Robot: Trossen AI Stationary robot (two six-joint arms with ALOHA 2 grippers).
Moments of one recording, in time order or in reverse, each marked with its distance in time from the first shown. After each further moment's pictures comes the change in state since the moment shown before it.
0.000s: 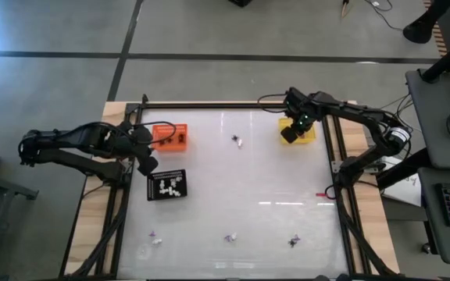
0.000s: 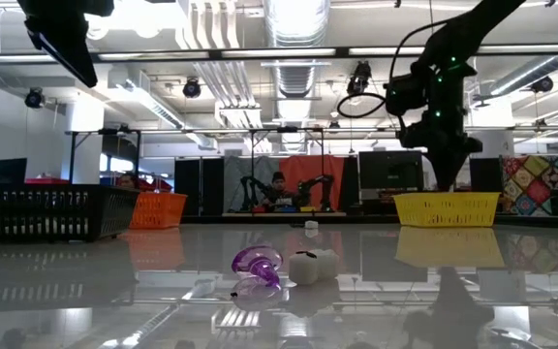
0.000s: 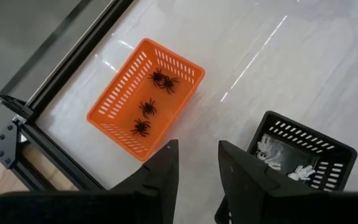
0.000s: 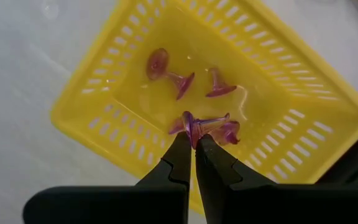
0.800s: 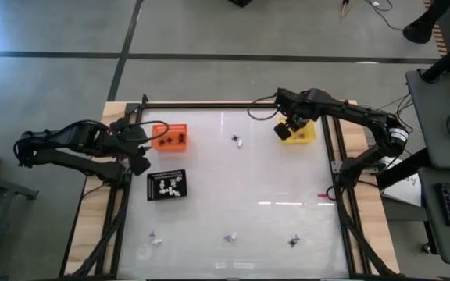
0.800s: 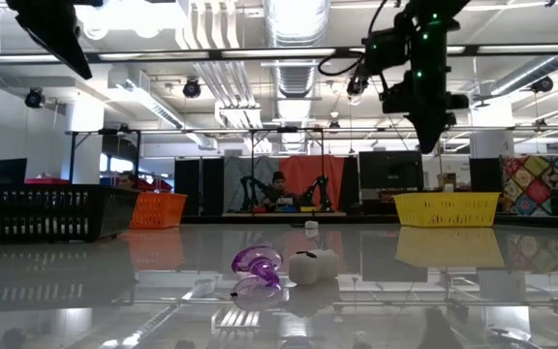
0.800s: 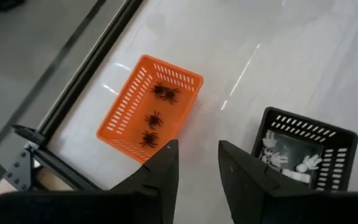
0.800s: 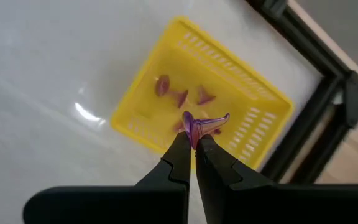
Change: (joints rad) left arm 0.000 -0.084 0.000 0.000 -0.002 0.153; right arm 0.209 0.000 0.251 -0.238 0.208 0.244
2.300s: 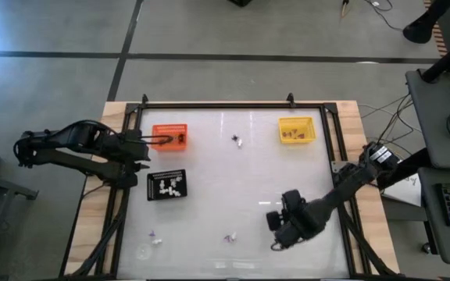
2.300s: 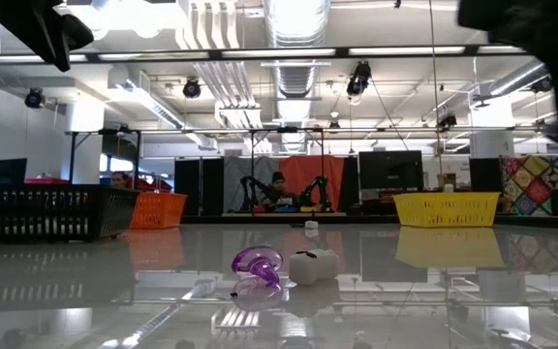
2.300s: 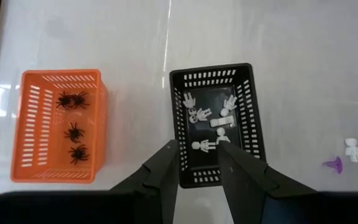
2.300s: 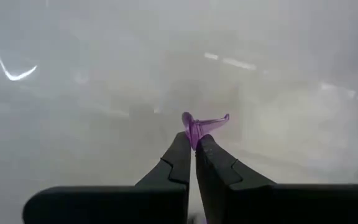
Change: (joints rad) left arm -0.001 -0.002 0.000 0.005 0.373 0.345; right arm 1.229 0.238 0.039 -0.004 -0.023 1.652
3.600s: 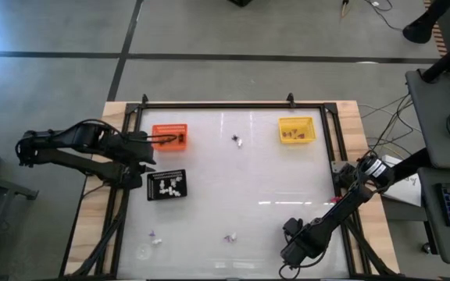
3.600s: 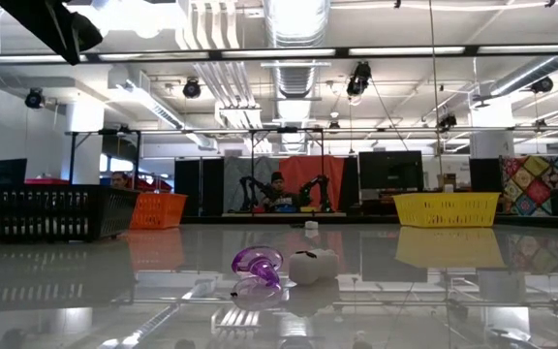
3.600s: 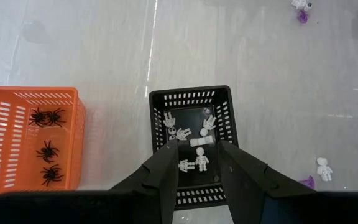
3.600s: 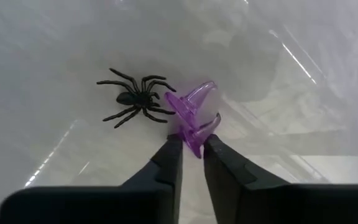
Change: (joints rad) left arm 0.000 0.037 0.000 0.086 0.074 -0.037; right arm 0.155 0.143 -0.139 0.298 -0.406 -0.311
